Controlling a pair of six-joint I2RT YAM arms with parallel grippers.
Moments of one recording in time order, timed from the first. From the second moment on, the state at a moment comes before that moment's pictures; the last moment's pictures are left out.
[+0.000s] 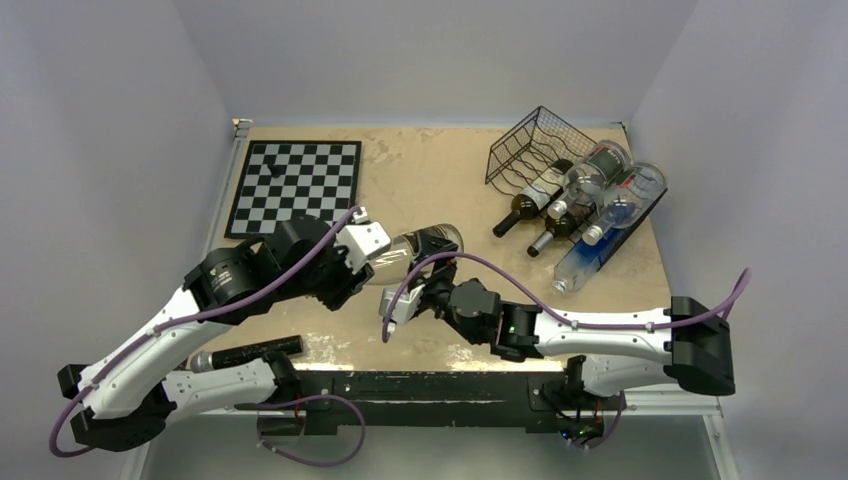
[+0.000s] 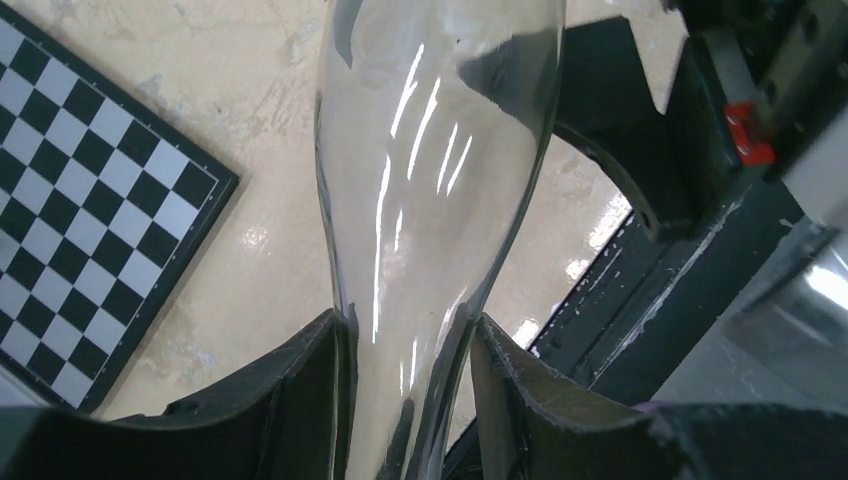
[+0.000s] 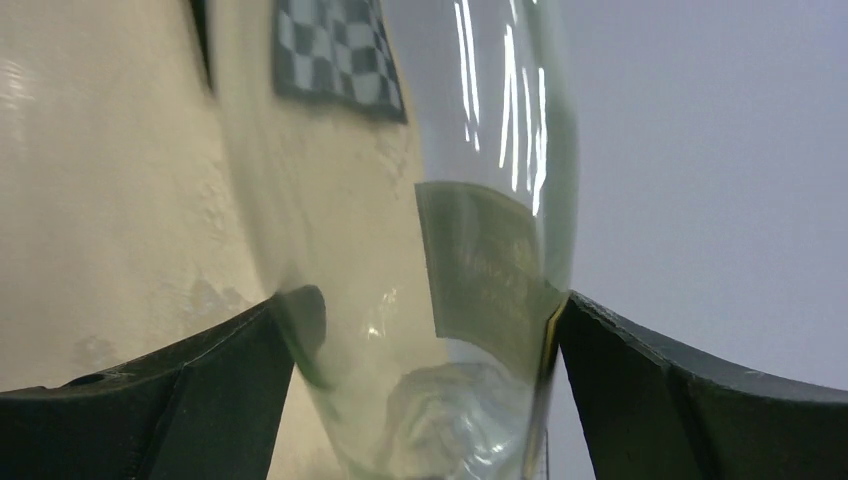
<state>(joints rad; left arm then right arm) -0.94 0.93 1.31 -1.14 -0.09 0.09 1.31 1.22 0.71 0.41 0.56 -1.07</state>
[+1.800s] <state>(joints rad) -0.92 1.22 0.95 -0.30 -0.24 0.01 1.09 0.74 1.09 -0.62 0.58 0.32</state>
